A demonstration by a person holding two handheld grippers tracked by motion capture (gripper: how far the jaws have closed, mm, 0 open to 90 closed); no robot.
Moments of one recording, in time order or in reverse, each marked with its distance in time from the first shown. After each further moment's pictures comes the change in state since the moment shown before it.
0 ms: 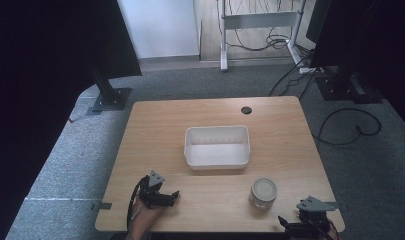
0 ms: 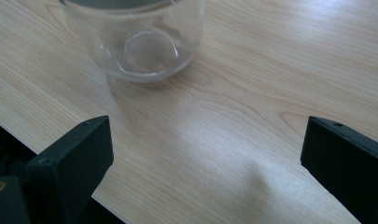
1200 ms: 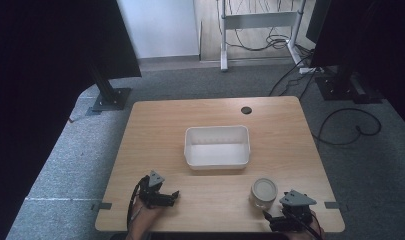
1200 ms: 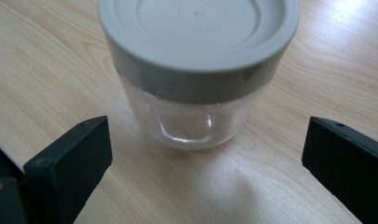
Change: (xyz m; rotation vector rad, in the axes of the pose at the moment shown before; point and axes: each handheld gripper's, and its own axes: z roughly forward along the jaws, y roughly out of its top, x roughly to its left) left arm 0.000 0.000 0.000 0.000 0.001 -0.001; right arm 0.025 0.030 0.021 -0.051 0.037 -0.072
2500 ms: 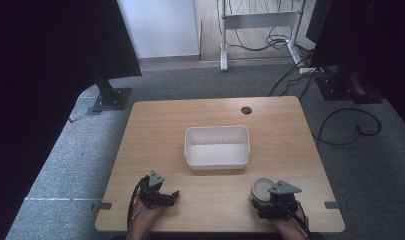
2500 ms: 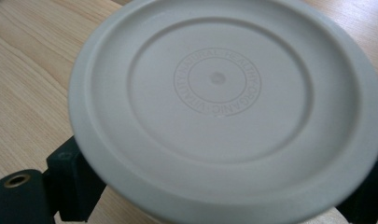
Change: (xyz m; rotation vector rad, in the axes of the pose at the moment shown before) left arm 0.000 0.000 0.000 0.002 0.004 -0.003; right arm 0.004 0.020 0.035 -0.015 0.027 0.036
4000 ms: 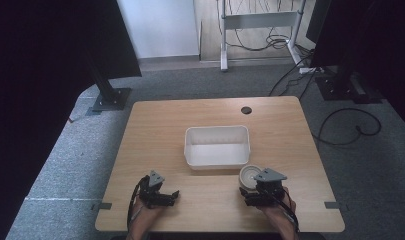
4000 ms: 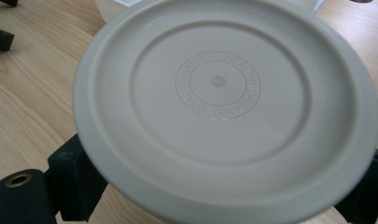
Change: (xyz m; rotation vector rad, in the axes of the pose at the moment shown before) left arm 0.000 0.000 0.000 -0.001 0.000 0.000; right arm 0.016 0.051 0.014 -0.047 -0.004 -0.048
